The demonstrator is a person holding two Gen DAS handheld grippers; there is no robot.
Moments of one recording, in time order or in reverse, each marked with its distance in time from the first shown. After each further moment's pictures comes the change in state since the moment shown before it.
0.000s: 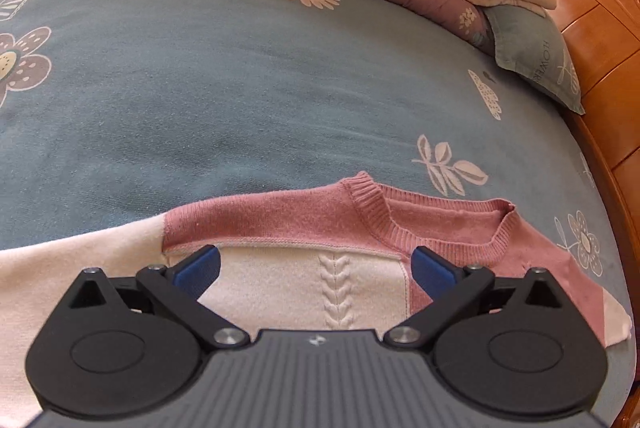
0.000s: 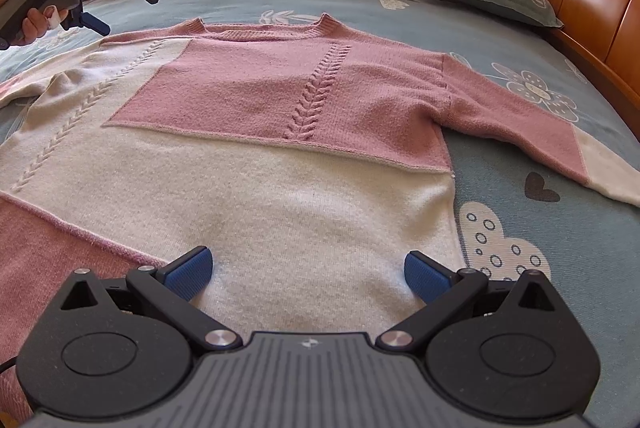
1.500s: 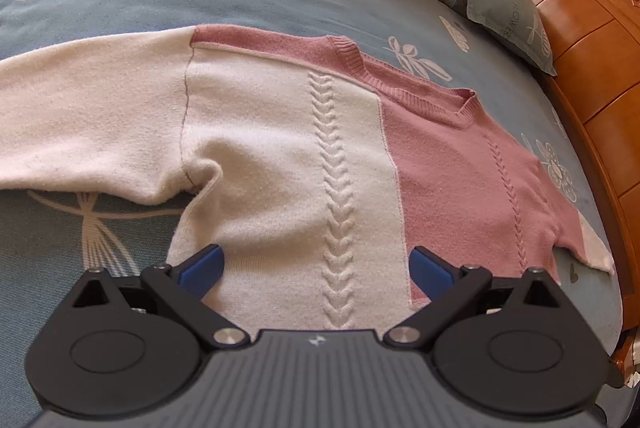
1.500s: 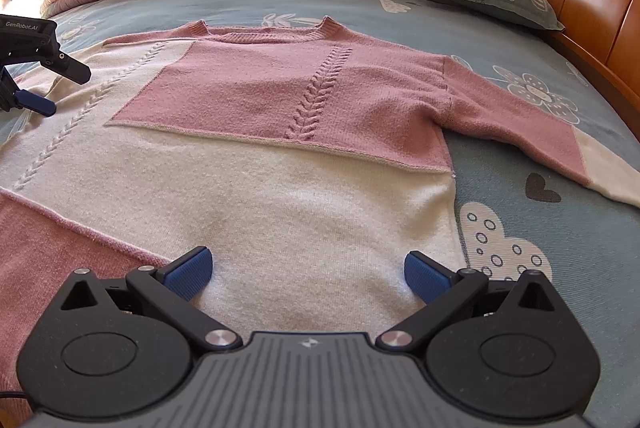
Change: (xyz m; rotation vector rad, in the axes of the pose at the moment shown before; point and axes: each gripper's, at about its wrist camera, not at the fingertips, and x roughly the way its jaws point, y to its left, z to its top) left arm -0.036 -0.006 -0.120 -0.003 0.040 0.002; right arm -0.001 -0.002 -0.003 -0.001 -0.010 0.012
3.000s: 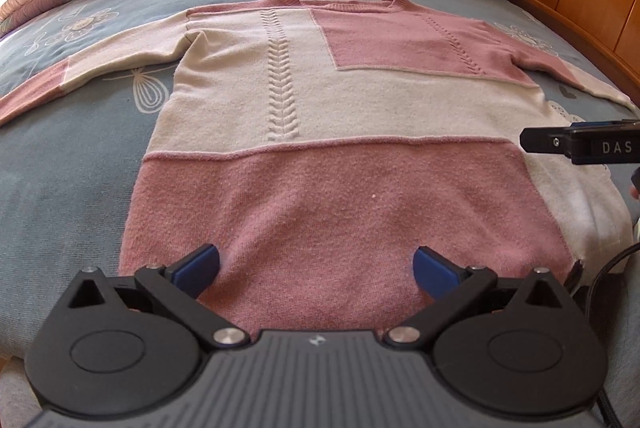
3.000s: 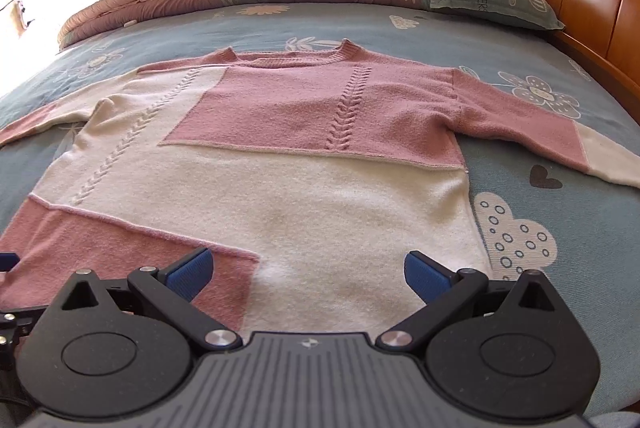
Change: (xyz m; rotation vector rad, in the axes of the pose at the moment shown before) left arm -0.071 -0.061 -0.210 0.293 -0.144 0.166; right arm -0.046 0.025 -0.015 0.029 -0.045 0.121
